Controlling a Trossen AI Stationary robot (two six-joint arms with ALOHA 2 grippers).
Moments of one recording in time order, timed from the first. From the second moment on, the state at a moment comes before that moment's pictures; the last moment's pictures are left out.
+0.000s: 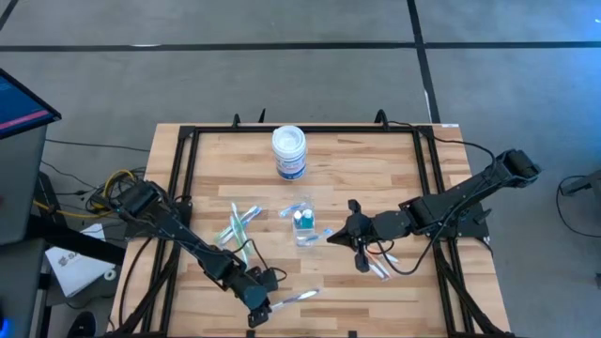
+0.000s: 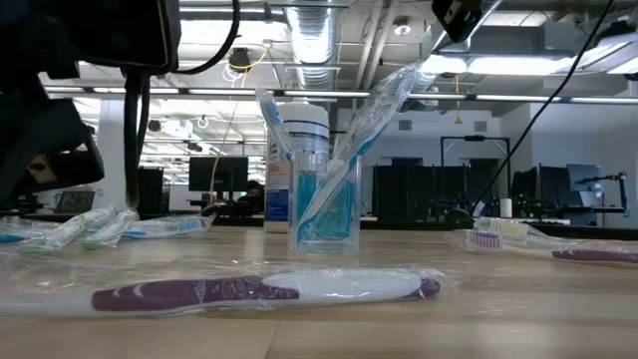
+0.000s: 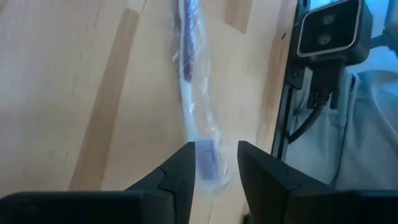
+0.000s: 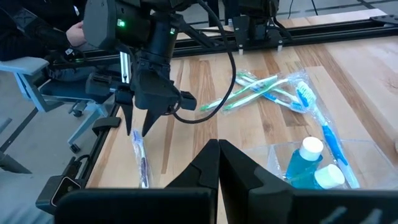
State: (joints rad) left arm -0.67 1.83 0.97 -0.02 0.00 -1.03; right arm 0.43 1.30 0.87 -0.02 0.29 0.29
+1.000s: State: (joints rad) left arm -0.67 1.89 0.97 0.08 0.02 -1.03; right arm 0.43 1.30 0.87 -0.02 0.29 0.30
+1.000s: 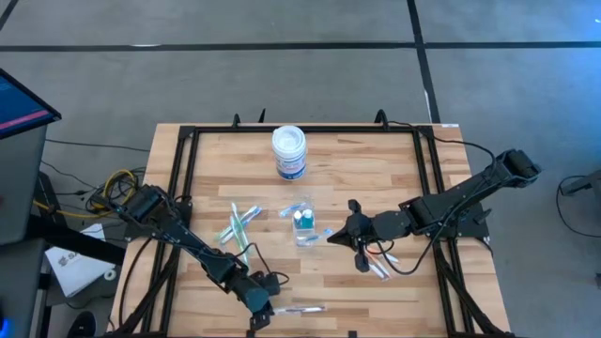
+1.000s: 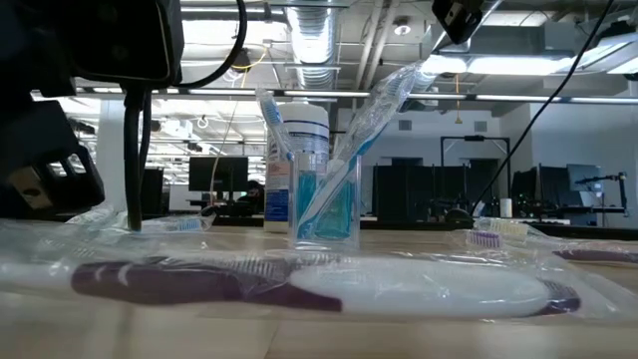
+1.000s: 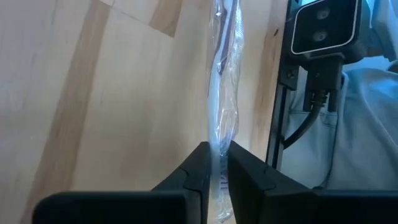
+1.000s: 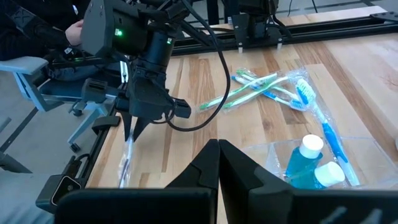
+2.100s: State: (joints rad) left arm -0.51 1.66 0.97 0.10 0.05 -0.92; right arm 0.48 1.30 0.87 0.01 0.22 0.18
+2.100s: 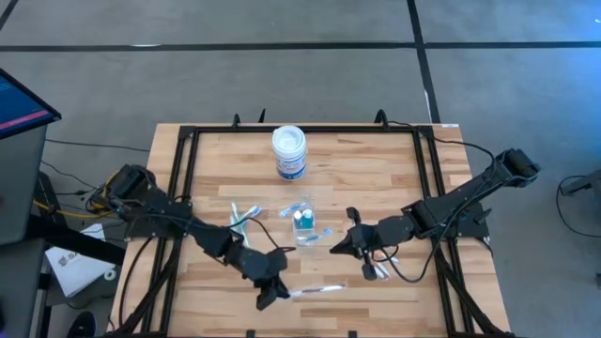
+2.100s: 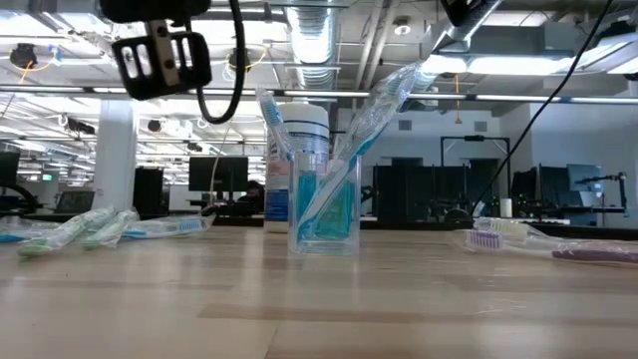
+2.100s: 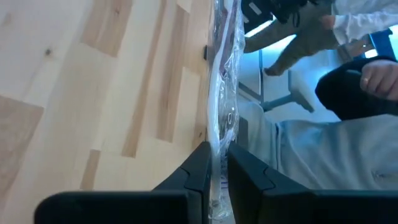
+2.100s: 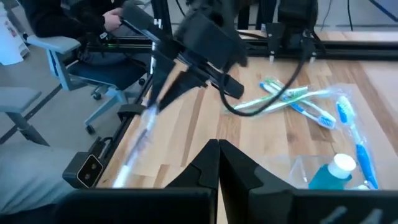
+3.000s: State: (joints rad) left arm -0.44 1.66 0.97 0.12 0.10 -0.96; right arm 0.65 1.30 0.96 -0.13 0.37 0.02
